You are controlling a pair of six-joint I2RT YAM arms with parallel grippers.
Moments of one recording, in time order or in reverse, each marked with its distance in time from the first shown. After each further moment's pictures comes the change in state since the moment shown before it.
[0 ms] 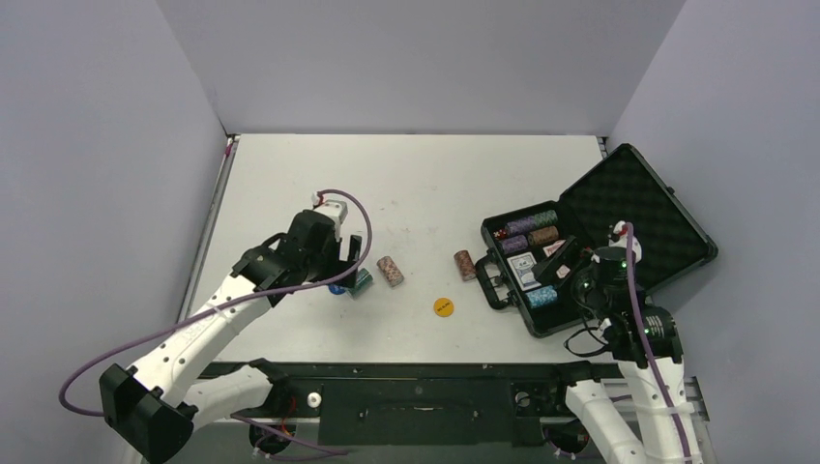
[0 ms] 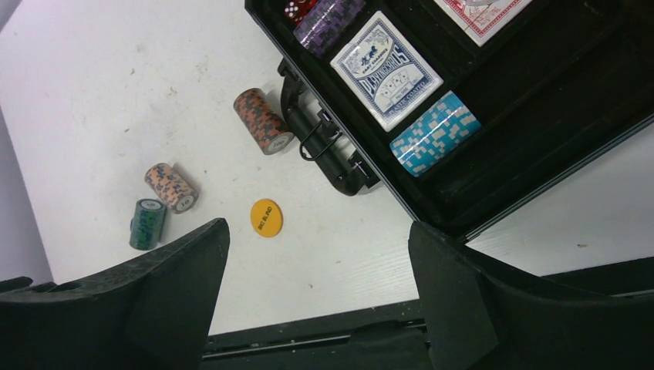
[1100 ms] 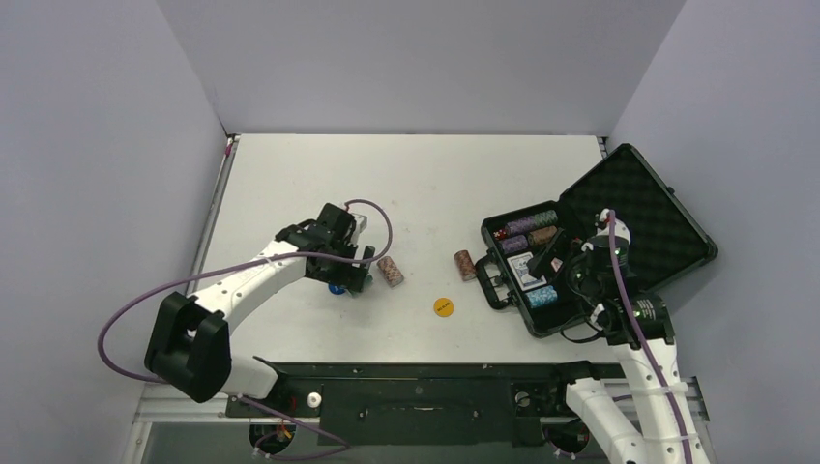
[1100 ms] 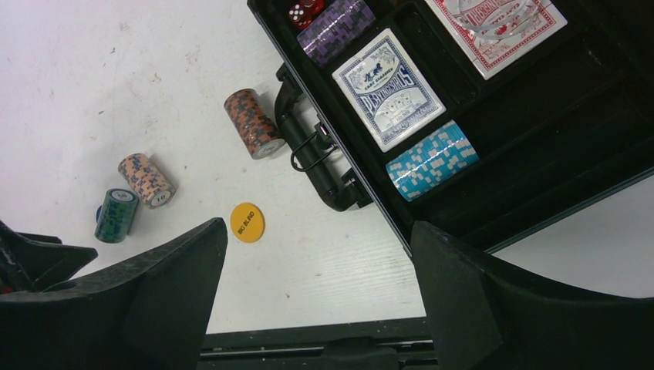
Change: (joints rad) left arm 0.102 0.341 -0.001 0.044 0.152 0.128; right arm 0.000 0.087 -0.009 0.086 -0.009 -0.145
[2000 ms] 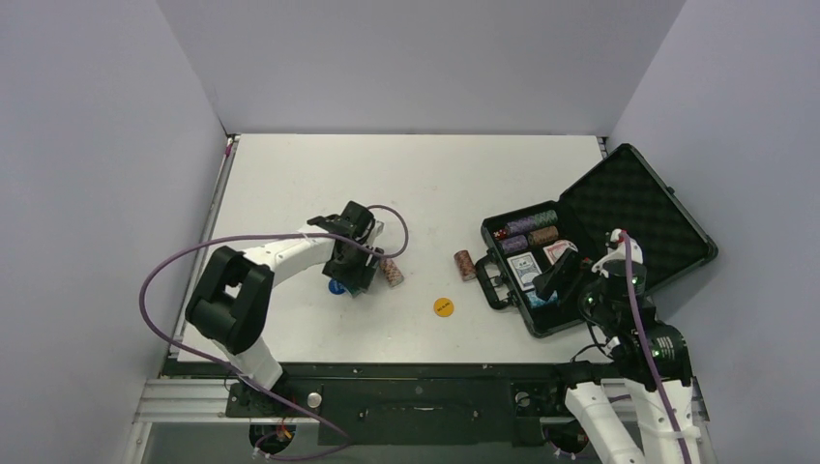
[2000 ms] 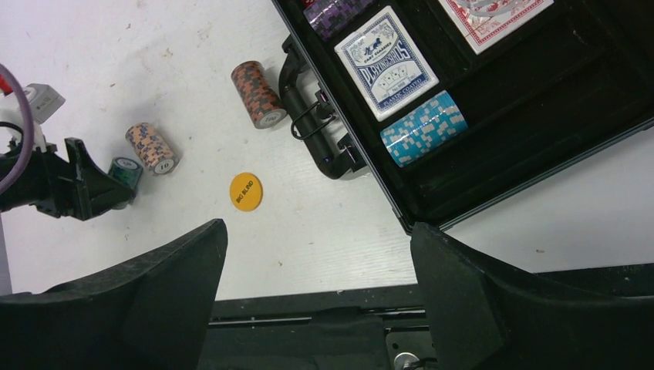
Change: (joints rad) left arm -0.010 0.285 0.062 0.082 0.007 0.072; right arm 0.000 -0.136 0.030 -0.134 -0.028 -0.034
